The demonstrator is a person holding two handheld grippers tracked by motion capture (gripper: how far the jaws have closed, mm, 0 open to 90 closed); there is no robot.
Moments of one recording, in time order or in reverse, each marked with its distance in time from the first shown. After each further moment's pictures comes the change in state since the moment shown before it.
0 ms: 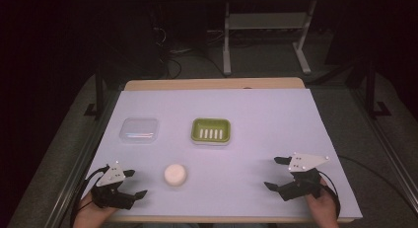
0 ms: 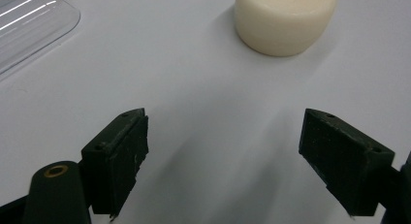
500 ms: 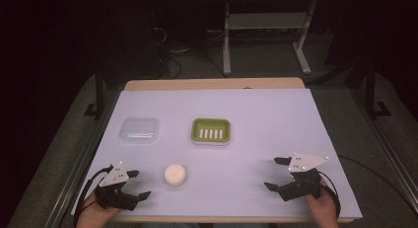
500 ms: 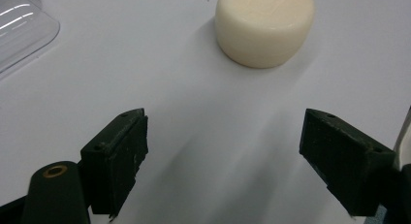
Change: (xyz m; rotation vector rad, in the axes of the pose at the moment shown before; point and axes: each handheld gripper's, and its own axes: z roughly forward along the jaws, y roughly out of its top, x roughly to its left) left arm -0.007 0.006 0.003 -0.011 -0.038 0.006; right arm 0.000 -0.001 0.000 0.001 0.002 -0.002
